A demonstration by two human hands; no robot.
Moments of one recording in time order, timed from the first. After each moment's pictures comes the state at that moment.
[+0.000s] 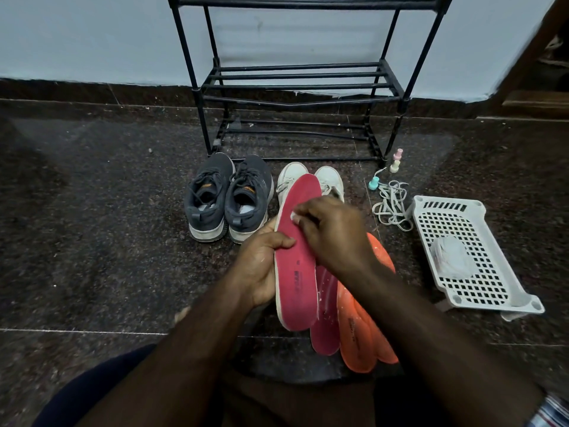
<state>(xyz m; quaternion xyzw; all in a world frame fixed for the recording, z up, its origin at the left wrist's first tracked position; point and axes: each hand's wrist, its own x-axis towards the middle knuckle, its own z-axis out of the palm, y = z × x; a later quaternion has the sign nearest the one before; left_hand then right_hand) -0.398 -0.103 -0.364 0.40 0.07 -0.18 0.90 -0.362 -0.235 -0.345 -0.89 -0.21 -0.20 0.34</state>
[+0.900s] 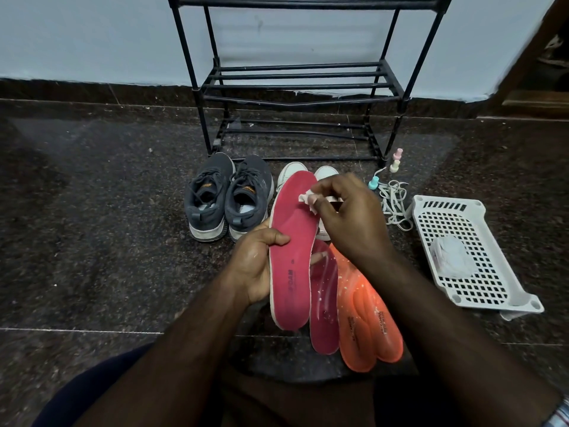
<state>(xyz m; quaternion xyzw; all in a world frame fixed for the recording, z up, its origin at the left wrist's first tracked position) -0.395 -0.096 -0.365 0.35 0.12 -0.19 0.91 -0.354 -0.251 -0.325 -0.87 -0.16 -0.19 0.42</state>
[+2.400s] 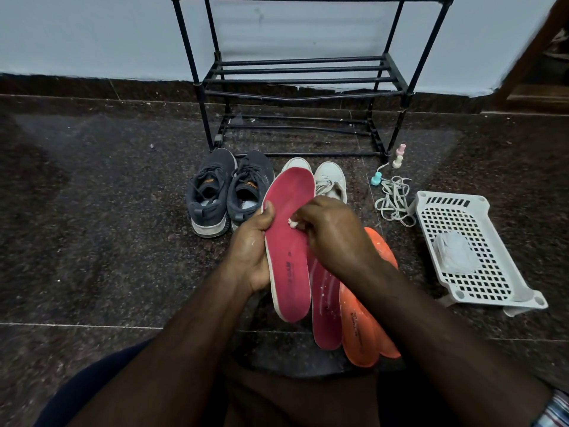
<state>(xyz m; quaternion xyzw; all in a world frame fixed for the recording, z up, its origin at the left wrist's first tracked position) -0.390 -0.094 -0.363 0.35 0.16 -0.16 0.91 -0.368 -0.232 -0.342 -0.92 -0.27 -0.13 0.26</state>
